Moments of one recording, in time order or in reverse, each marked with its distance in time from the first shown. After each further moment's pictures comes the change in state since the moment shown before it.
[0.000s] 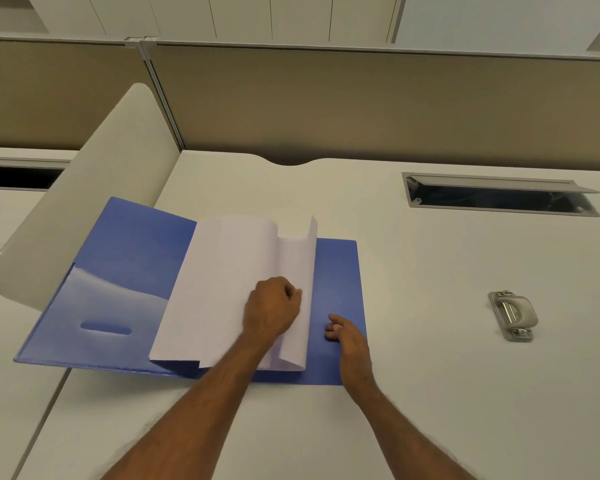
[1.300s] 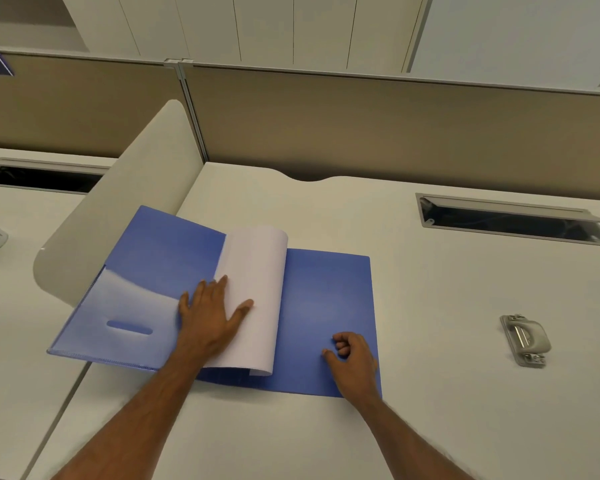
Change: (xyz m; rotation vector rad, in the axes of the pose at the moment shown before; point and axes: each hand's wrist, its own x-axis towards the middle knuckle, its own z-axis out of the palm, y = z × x) left_hand 0.009 -0.127 -0.052 0.361 0.070 -0.008; right_hand 0.004 0.010 0.007 -0.449 0.037 -0.142
